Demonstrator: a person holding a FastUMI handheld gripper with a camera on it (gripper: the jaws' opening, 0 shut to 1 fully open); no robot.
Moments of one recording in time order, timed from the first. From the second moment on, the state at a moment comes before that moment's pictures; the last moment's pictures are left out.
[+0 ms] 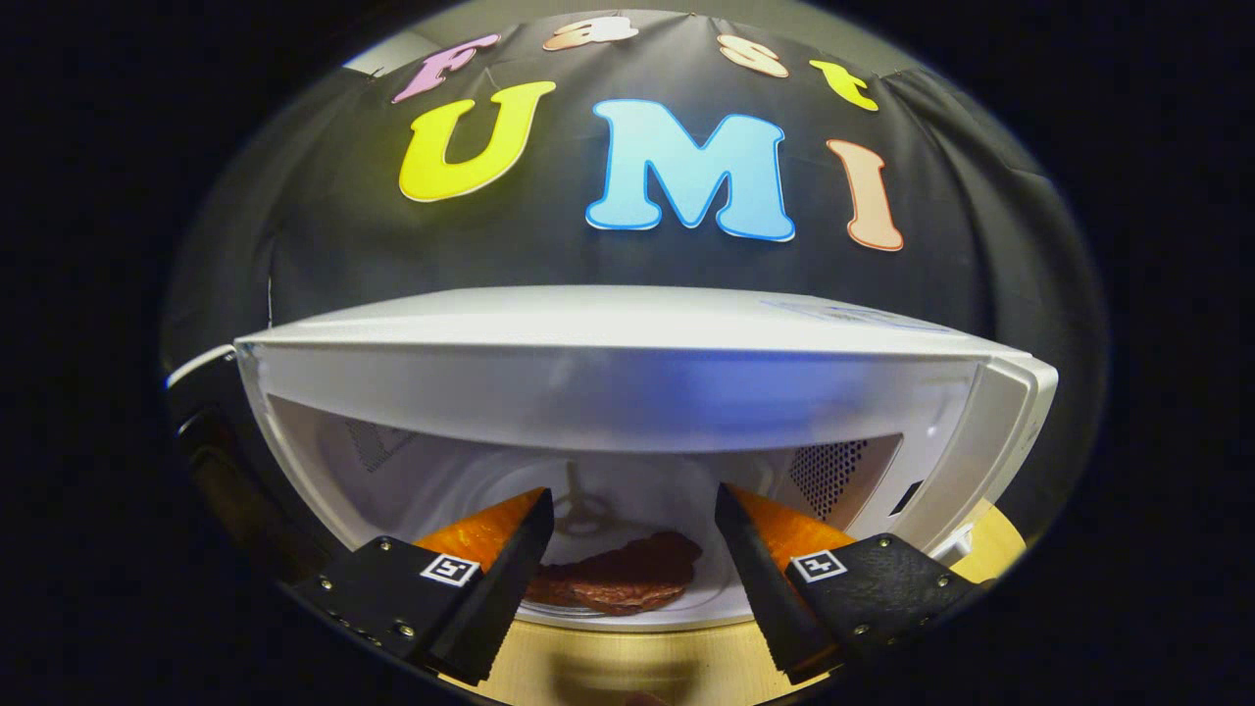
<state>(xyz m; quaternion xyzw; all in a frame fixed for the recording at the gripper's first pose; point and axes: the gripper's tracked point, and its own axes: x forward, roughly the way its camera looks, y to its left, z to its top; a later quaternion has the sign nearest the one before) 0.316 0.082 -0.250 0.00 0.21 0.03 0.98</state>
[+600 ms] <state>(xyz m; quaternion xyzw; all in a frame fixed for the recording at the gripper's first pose) 0.151 0.122 -0.146 0.01 0.17 0.10 0.98</state>
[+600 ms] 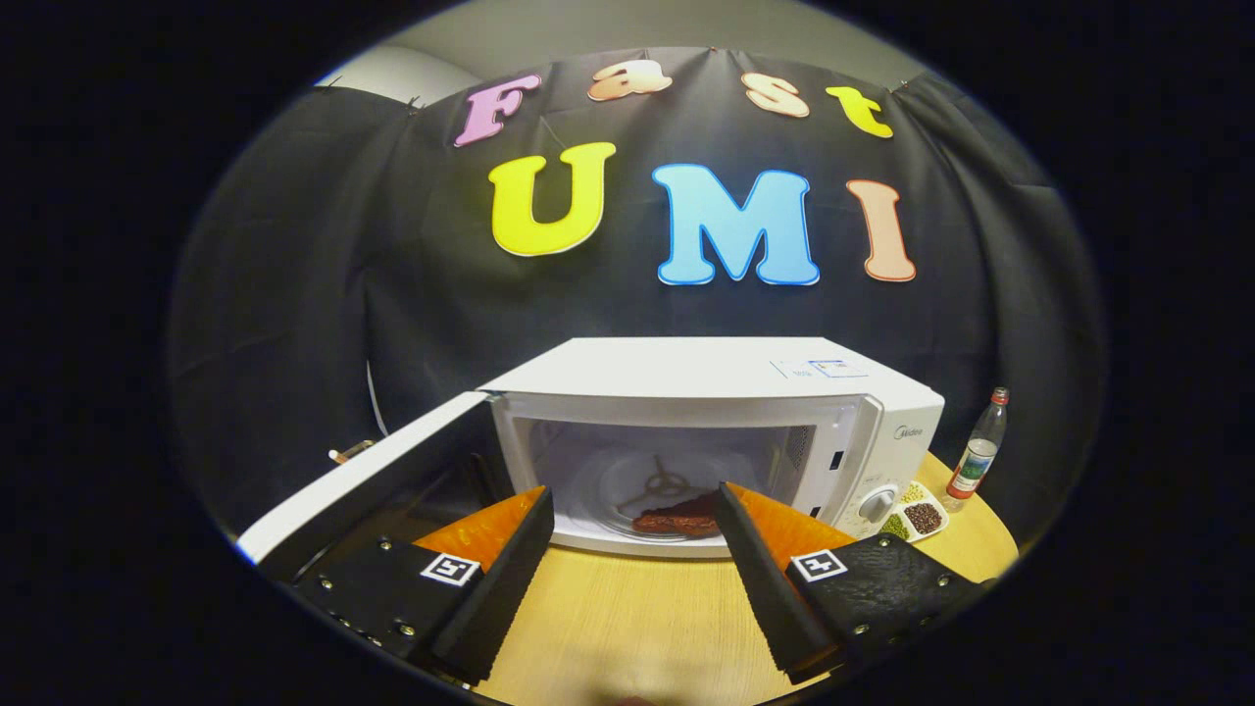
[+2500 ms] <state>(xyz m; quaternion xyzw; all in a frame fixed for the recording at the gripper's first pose) -0.048 0.323 -0.189 0.03 0.24 0.31 0.92</state>
